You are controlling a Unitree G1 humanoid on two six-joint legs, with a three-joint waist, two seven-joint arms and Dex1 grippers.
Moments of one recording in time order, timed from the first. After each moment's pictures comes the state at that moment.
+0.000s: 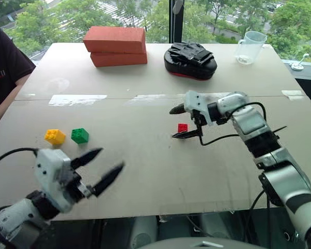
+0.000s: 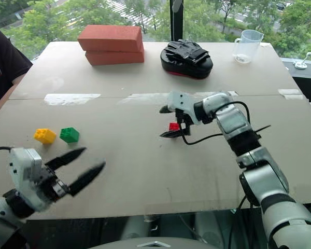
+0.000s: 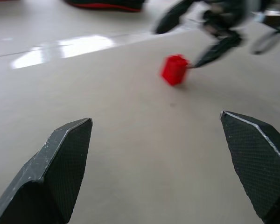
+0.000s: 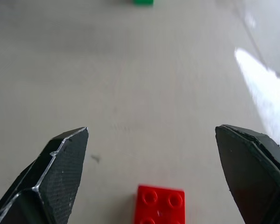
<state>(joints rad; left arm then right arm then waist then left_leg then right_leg) 0.54 0.60 0.66 -0.78 -0.83 0.57 -0.49 -0.81 -0.35 0.25 0.18 0.21 0.22 1.30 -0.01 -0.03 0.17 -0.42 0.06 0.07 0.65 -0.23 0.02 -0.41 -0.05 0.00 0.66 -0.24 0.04</state>
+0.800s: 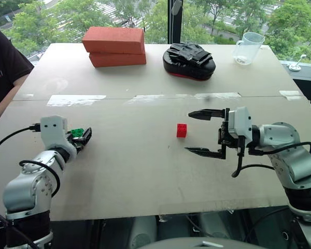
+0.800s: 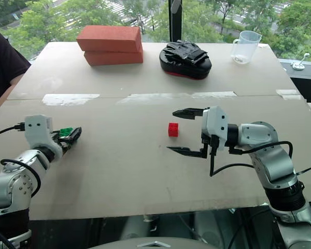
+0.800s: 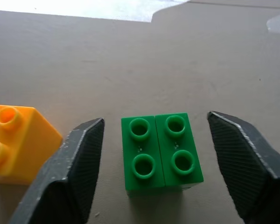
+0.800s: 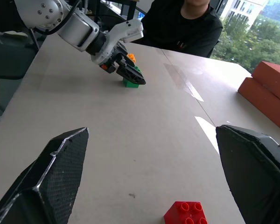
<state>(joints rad) -0.06 0.63 0.42 -0.21 -0.53 0.79 -0.15 -0.37 -0.55 0.10 -0.43 0.40 0.30 1.05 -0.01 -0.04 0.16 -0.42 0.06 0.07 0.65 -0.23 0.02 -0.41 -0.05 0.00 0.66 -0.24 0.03</state>
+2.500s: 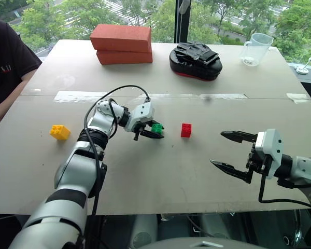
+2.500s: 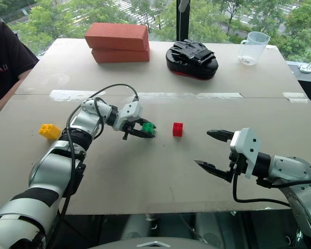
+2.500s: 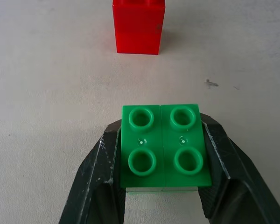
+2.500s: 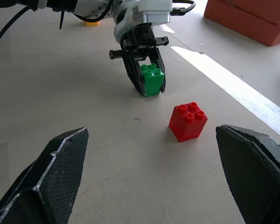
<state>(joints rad) -0.99 0.49 -0.26 1.06 -0.03 -0.28 -1.54 0.09 -0.74 -0.13 -0.67 0.56 0.41 0.84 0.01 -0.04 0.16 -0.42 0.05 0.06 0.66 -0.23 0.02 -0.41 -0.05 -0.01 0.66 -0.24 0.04</state>
